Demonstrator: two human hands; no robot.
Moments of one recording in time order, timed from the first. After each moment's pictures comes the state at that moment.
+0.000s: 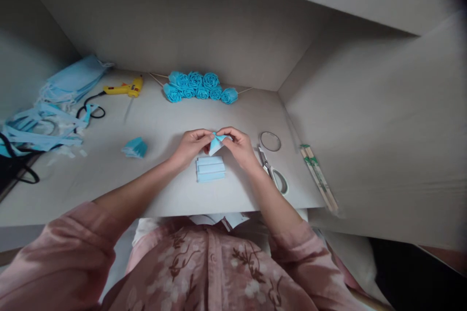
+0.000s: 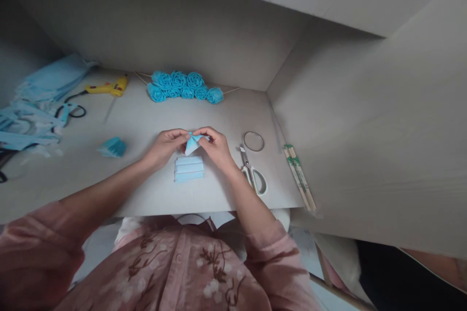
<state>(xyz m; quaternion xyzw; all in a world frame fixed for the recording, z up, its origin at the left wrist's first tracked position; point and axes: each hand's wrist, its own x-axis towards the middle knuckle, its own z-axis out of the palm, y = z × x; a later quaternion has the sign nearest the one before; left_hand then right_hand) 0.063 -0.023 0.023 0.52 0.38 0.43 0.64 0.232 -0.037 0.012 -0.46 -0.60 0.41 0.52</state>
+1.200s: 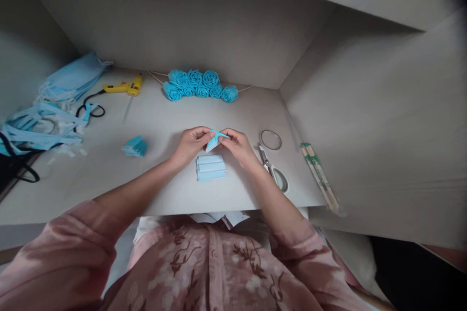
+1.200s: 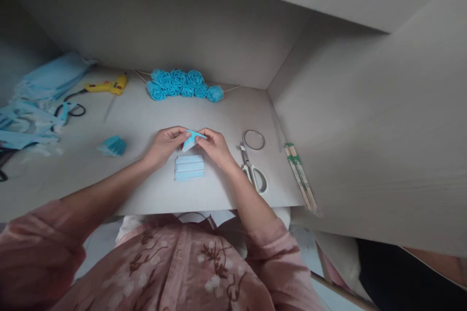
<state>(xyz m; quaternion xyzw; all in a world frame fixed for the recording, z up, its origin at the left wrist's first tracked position) 0.065 -0.022 0.019 0.54 0.40 0.46 0.59 0.228 -0.039 0.019 -0.48 -0.56 0.49 0.46</state>
